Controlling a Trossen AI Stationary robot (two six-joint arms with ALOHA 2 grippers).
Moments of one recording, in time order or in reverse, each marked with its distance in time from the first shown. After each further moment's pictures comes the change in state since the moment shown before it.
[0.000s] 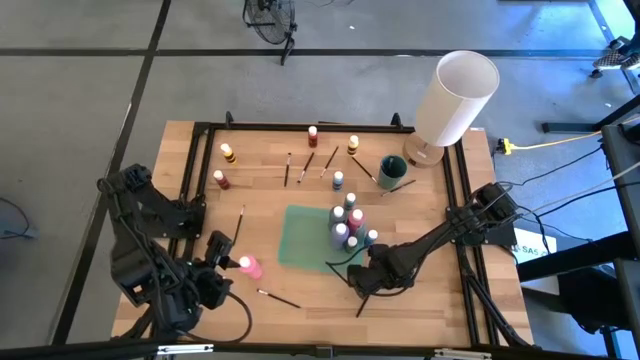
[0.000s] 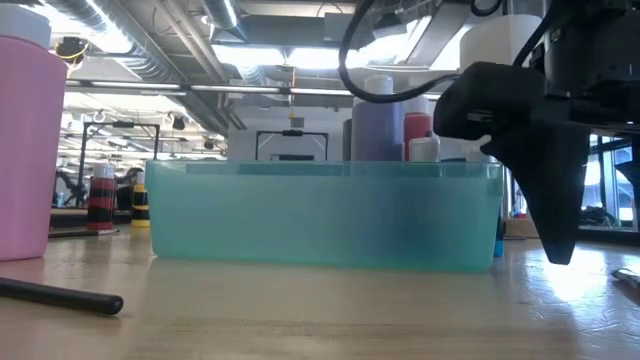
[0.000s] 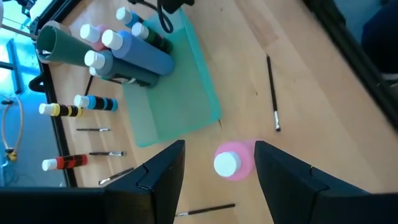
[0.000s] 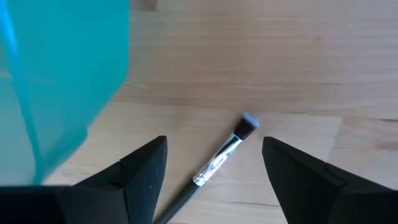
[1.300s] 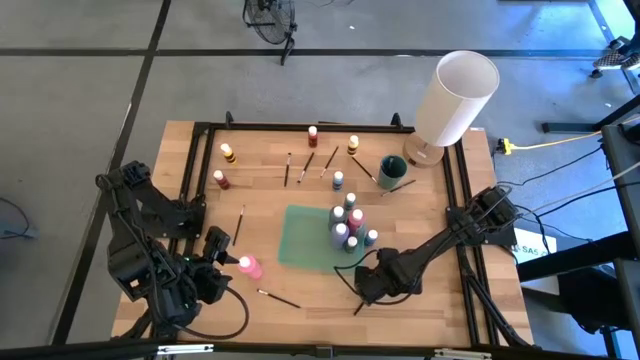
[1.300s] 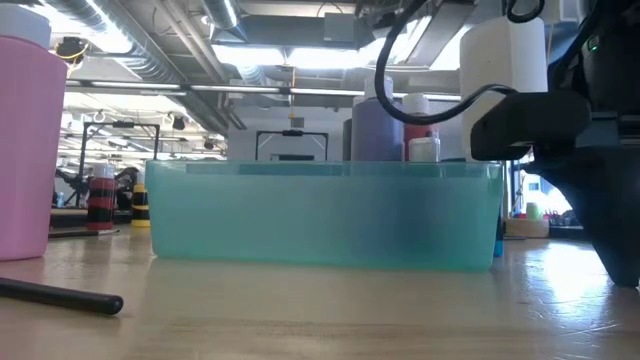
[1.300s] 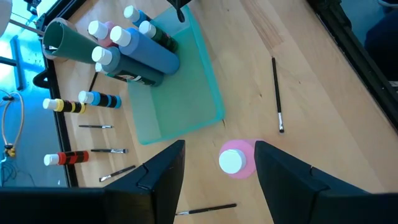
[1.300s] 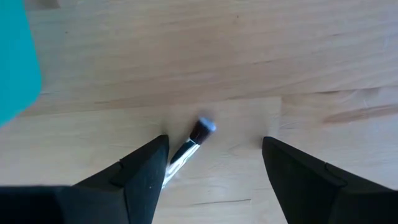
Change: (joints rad) left arm 0.000 -0.032 -0.018 0.000 -0.014 -0.025; right arm 0.059 0.039 0.005 -0.085 -0.037 0.163
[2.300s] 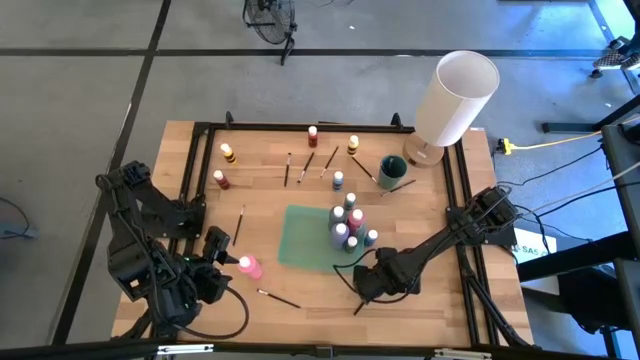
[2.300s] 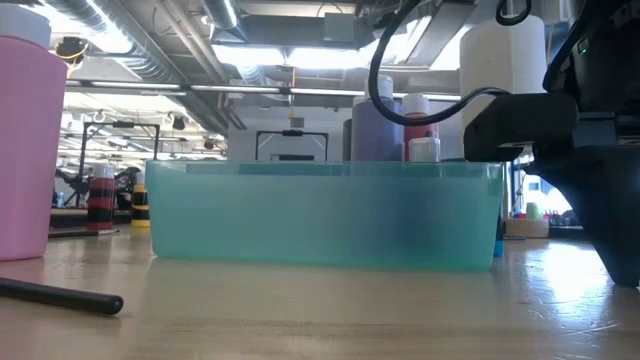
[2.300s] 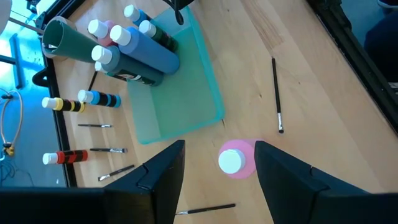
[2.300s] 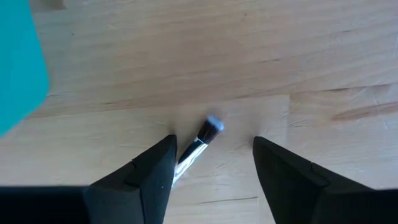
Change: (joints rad) left arm 0.000 0.000 0.000 0.000 0.001 -0.008; right arm 0.000 0.005 -0.003 0.006 -0.029 0.007
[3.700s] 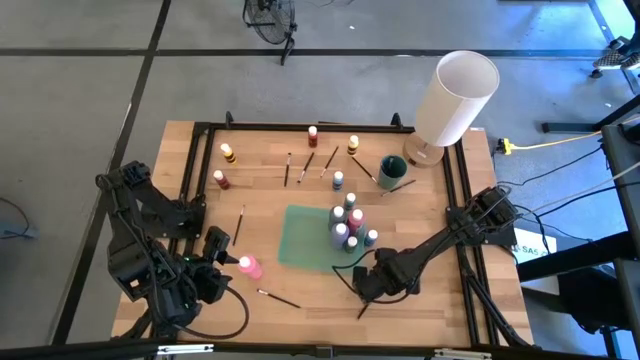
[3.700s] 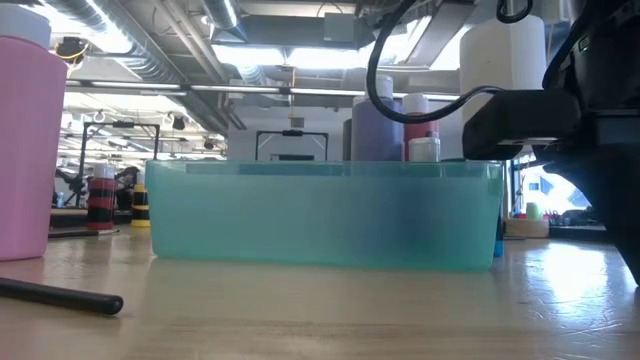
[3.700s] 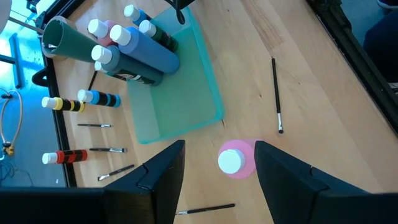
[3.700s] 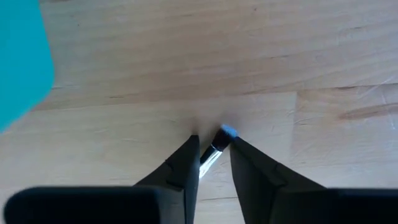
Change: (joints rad) left arm 0.000 0.000 0.000 0.000 0.000 -0.002; right arm -0.001 0.000 -0.001 0.008 0.010 -0.015
